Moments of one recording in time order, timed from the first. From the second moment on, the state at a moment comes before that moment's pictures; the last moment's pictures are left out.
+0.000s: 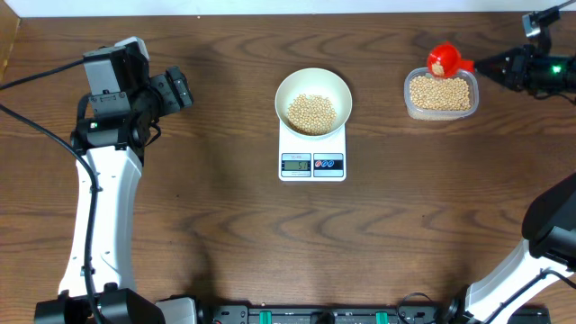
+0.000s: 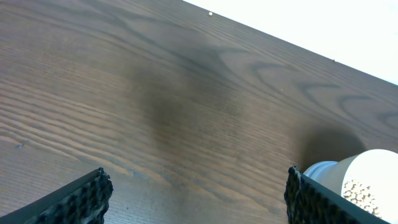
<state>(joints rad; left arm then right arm) 0.14 1.46 1.26 -0.55 0.12 -0.22 -0.40 2.00 1.92 -1.20 -0.94 -0.18</state>
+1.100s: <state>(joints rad) 0.14 1.46 1.26 -0.55 0.12 -0.22 -0.15 1.95 1.92 -1.16 -0.29 -0.18</state>
